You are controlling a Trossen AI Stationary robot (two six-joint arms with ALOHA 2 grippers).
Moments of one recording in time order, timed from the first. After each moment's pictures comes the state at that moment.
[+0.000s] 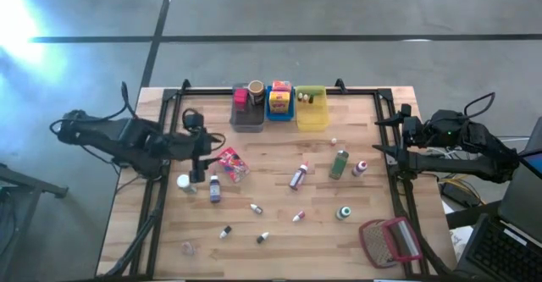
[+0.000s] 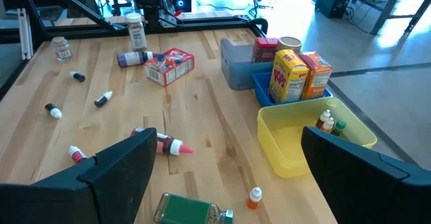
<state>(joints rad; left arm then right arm) -0.26 1.00 1.21 -0.96 -0.43 -0.08 -0.16 0.27 0.79 -0.89 0.05 0.02</state>
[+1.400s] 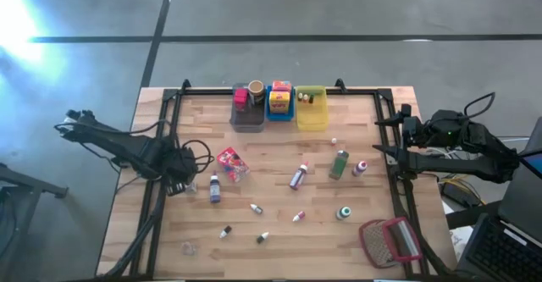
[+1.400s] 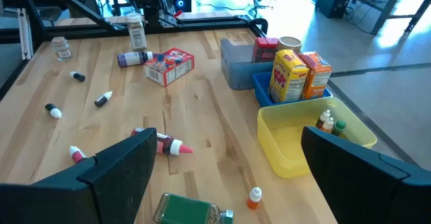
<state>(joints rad) -0.35 1.01 0.92 -1.51 -0.12 -0.71 -0.16 0.27 0.79 -0.89 0.05 0.02</state>
